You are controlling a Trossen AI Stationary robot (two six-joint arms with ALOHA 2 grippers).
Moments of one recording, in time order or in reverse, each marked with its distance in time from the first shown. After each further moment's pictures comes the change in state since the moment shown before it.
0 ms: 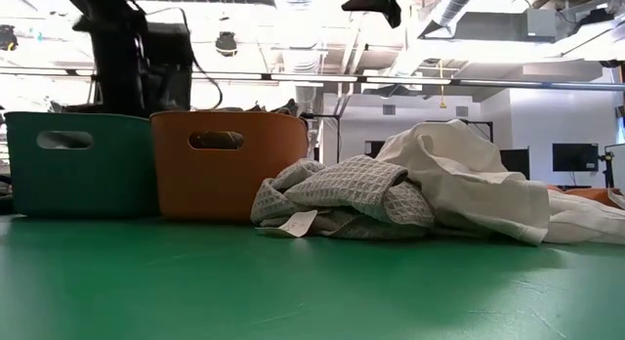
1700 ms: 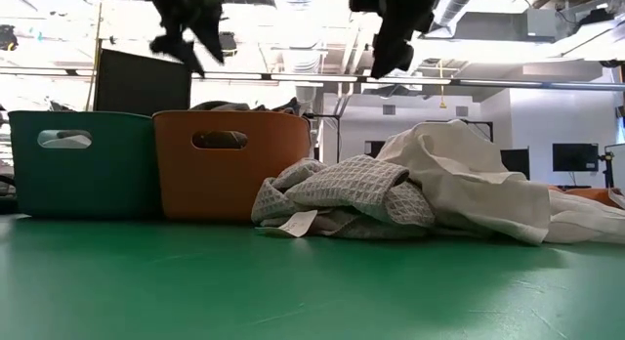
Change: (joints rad) left arm -0.045 0.030 0.556 -0.047 0.243 0.487; right arm 0.303 0.210 -0.024 -0.453 0.010 -0.098
